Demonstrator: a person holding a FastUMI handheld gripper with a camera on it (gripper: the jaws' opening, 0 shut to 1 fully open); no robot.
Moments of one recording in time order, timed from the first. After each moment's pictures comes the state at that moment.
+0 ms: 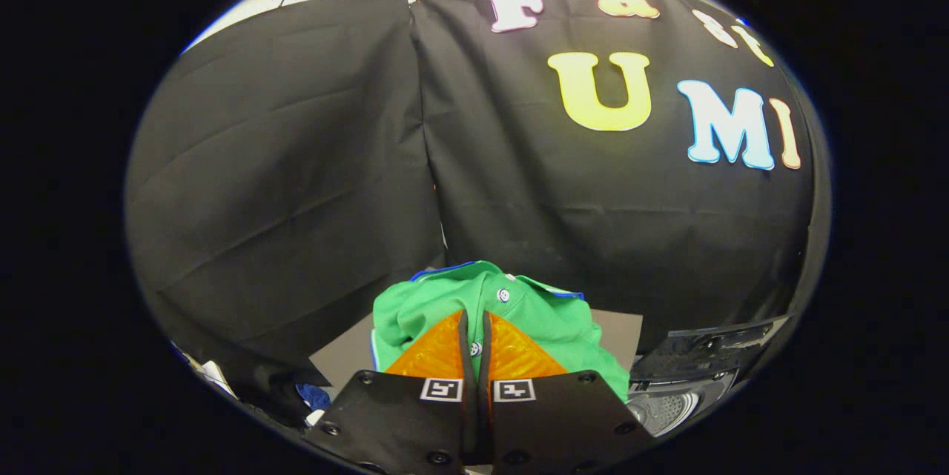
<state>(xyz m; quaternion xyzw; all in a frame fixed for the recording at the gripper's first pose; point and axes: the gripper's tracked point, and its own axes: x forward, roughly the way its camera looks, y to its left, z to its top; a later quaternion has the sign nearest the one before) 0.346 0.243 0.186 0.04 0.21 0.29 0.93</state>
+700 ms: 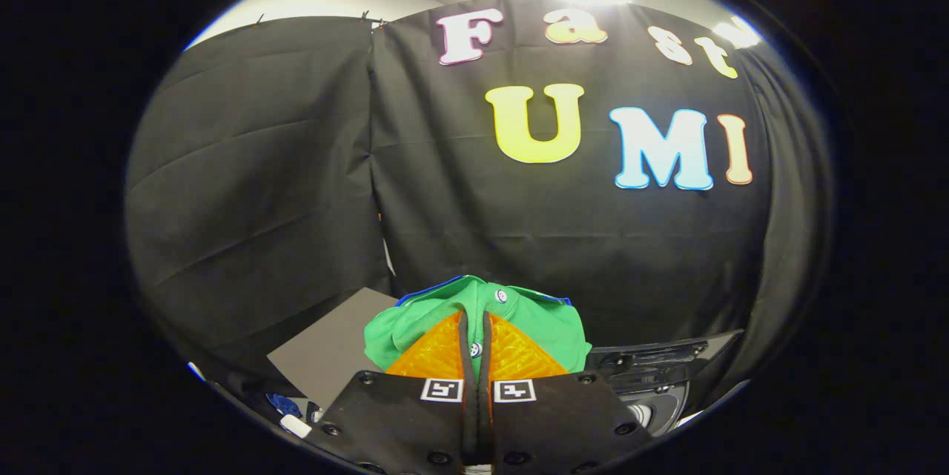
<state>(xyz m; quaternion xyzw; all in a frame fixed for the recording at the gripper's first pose) 0.361 0.114 0.204 0.03 0.17 0.19 0.97</state>
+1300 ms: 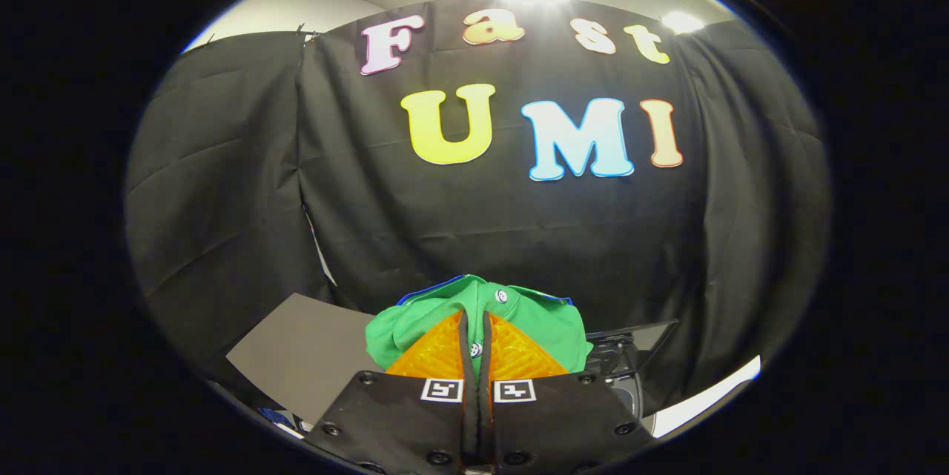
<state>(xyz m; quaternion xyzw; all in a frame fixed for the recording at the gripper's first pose) 0.368 -0.017 0.197 0.05 0.18 0.08 0.98</state>
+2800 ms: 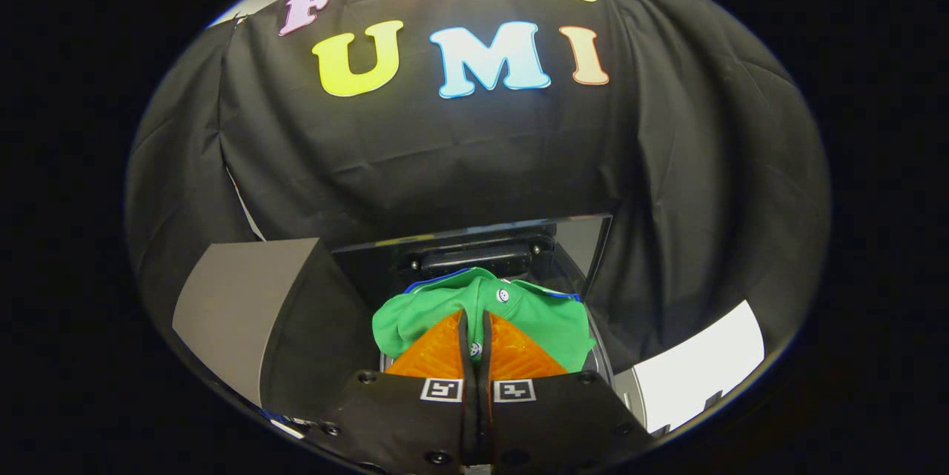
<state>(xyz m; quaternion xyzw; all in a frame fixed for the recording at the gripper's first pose) 0.340 -0.110 0.031 0.07 0.31 -0.03 0.95</state>
